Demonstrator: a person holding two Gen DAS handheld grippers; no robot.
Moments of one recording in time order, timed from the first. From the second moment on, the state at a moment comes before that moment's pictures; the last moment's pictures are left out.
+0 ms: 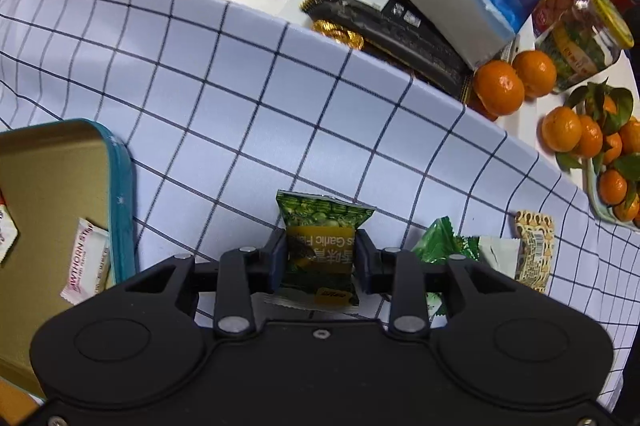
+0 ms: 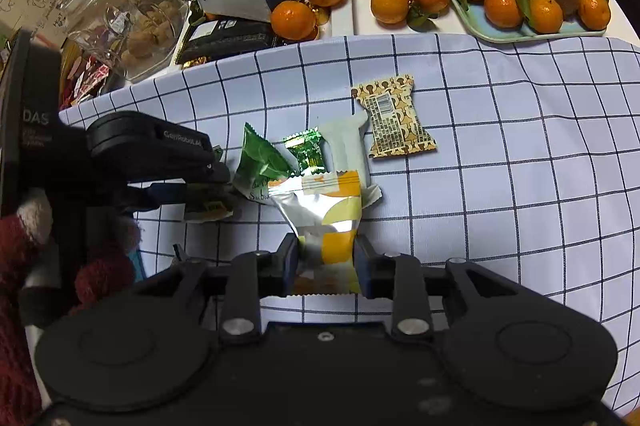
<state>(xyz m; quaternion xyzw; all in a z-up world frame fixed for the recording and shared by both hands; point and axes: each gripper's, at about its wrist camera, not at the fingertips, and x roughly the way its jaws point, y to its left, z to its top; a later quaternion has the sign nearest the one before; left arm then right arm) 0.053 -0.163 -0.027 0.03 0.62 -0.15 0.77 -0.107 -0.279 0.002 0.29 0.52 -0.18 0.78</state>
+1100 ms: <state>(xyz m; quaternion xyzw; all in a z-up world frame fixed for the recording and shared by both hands) 0.087 0.019 0.021 -0.02 0.58 -0.04 0.81 -0.073 -0.161 0.013 0.27 0.52 -0.13 0.80</state>
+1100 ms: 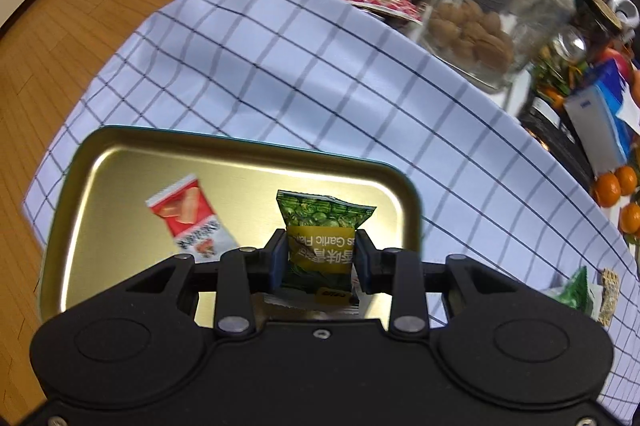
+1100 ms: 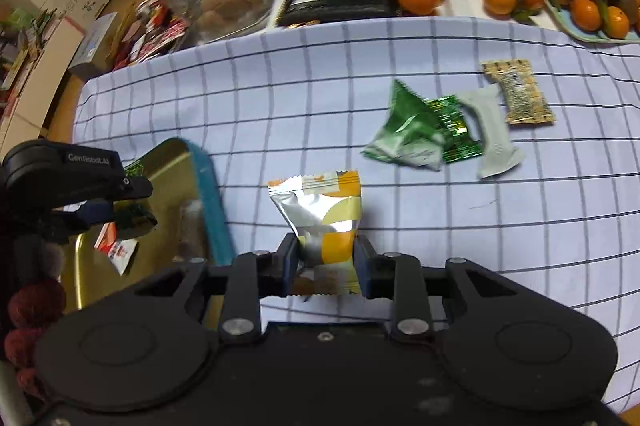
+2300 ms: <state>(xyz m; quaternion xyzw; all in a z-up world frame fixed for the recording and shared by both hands) 0.123 0.173 0.015 -0.10 0.59 0.11 0.80 -0.005 0.010 0.010 0.18 0.54 0.03 0.82</state>
